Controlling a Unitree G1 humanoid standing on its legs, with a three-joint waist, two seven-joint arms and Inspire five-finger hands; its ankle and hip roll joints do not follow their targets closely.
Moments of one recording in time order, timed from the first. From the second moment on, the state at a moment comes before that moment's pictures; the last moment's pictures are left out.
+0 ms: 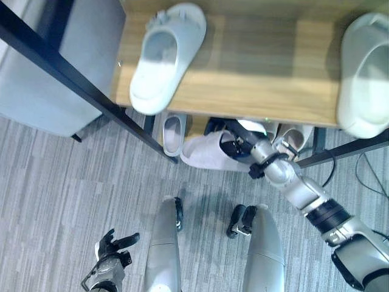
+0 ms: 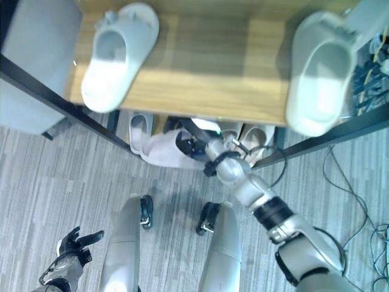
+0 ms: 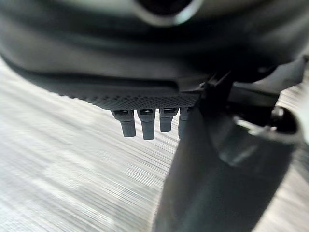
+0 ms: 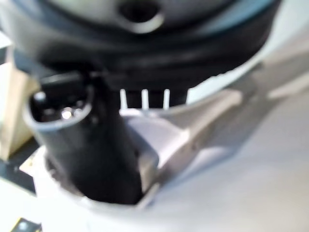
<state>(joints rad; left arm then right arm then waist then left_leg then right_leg) -0.19 0.28 0.06 1.24 -0.57 -0.19 0.28 -0.79 -0.66 0.58 0.21 -0.18 -0.08 -0.14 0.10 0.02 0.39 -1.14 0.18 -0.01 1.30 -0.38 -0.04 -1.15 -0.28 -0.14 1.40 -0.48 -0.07</state>
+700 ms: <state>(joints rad) -0.20 0.30 0.03 1.21 -0.93 -0.25 0.30 -1.21 -0.82 0.92 0.28 0.34 -0.19 -0.16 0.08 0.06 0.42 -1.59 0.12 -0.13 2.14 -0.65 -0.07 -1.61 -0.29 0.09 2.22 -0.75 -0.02</state>
